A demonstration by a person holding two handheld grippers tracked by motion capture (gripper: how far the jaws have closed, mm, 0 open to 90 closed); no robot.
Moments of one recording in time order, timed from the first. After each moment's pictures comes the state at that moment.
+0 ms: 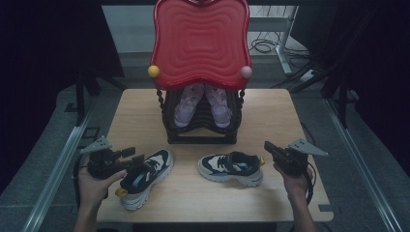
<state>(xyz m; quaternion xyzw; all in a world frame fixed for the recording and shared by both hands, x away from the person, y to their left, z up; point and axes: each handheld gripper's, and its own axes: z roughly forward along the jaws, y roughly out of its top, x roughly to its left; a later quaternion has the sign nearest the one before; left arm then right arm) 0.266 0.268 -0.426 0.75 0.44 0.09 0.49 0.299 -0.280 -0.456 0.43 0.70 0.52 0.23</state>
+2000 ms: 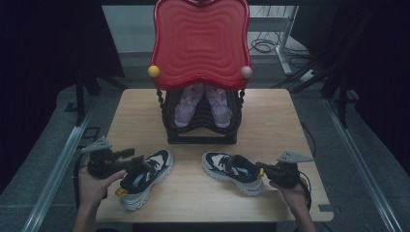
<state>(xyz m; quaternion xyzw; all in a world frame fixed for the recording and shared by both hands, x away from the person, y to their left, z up) 0.270 0.271 -0.432 0.75 0.44 0.08 0.48 0.288 -0.276 -0.501 0.40 0.78 0.47 0.12</state>
